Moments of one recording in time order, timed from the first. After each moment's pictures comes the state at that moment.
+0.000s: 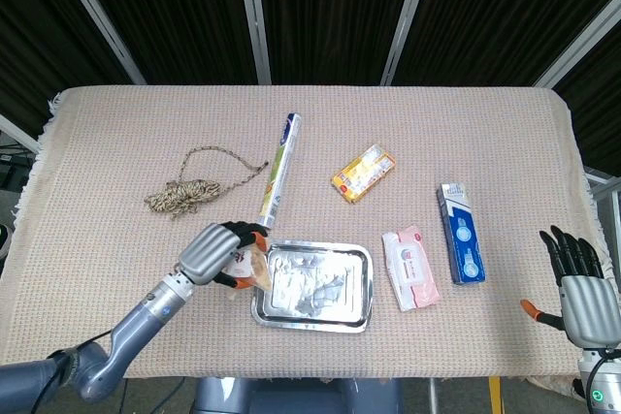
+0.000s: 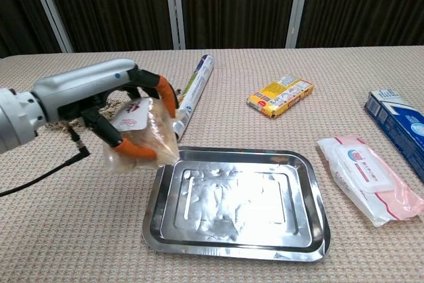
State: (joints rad) left arm -0.65 -1.52 -0.11 -1.62 1.50 1.02 0.02; right arm 0.04 -1.14 0.06 -1.60 -1.51 1.52 0.00
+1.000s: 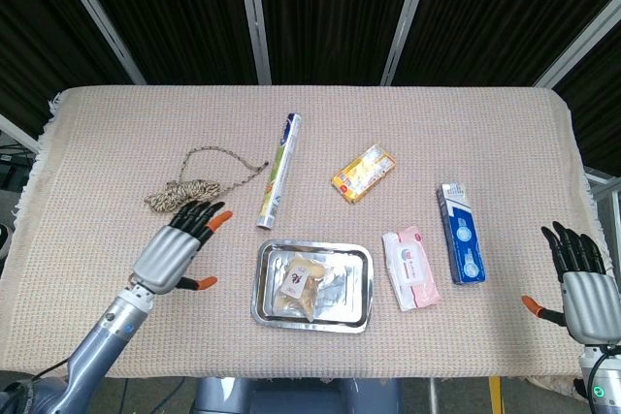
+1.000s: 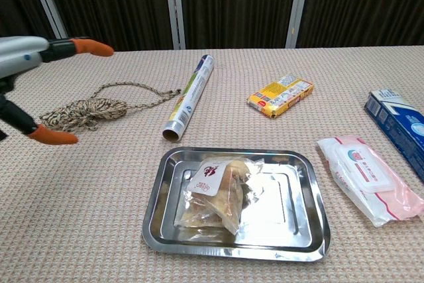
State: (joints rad) left arm -0.49 -1.30 -0.02 -1.87 1.41 1.24 0.35; right arm 0.06 -1.14 0.07 -1.59 -1.50 1.50 0.00
